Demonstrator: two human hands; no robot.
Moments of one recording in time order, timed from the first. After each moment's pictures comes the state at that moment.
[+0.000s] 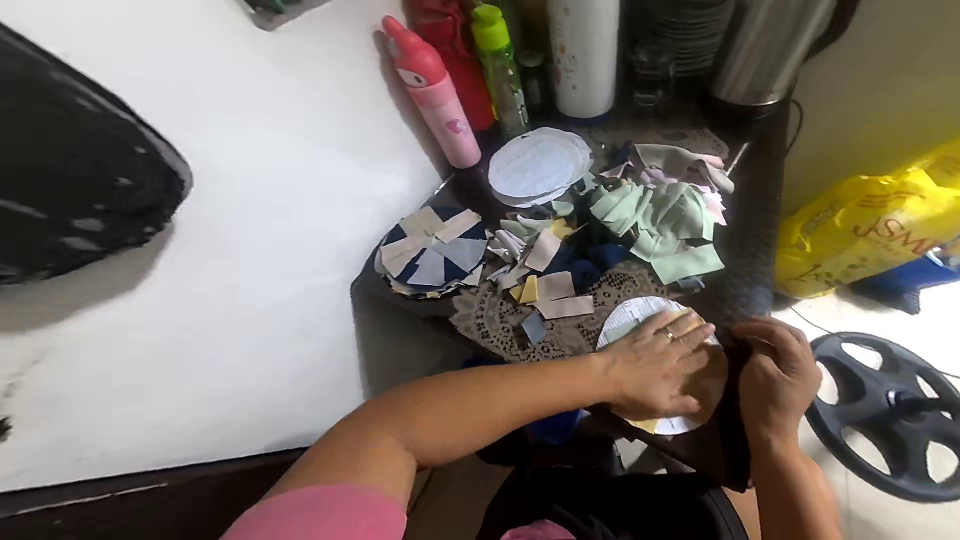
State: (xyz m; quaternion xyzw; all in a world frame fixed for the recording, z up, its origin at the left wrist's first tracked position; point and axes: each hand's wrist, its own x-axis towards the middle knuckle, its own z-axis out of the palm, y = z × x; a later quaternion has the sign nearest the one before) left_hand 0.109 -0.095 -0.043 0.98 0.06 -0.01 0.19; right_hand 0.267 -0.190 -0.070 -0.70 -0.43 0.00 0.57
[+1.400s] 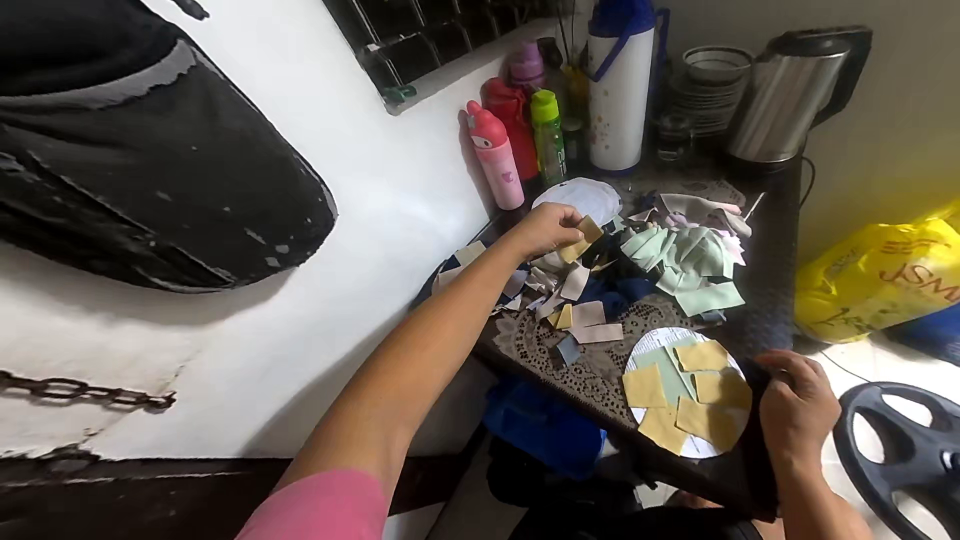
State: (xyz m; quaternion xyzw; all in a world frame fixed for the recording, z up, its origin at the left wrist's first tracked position) left_hand 0.000 0.083 0.082 0.80 0.41 0.19 0.40; right_hand 0.261 -0.191 -0.062 -0.74 -0.41 -0.01 0.53
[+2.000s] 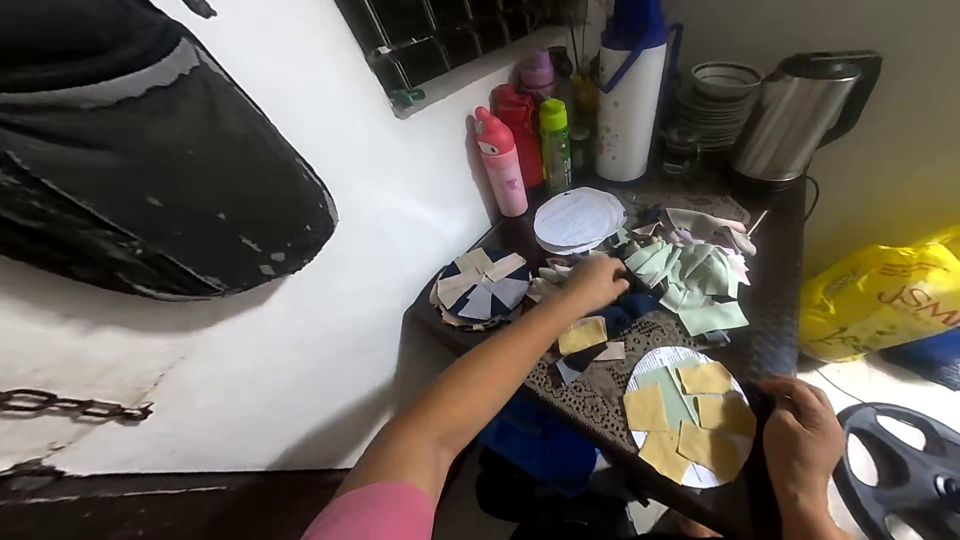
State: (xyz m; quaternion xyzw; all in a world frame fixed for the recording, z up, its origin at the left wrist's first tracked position) left_hand 0.059 0.052 0.020 0.87 0.43 0.09 0.22; right_hand 0.260 -0.189 -0.062 -0.75 -0.41 -0.01 0.52
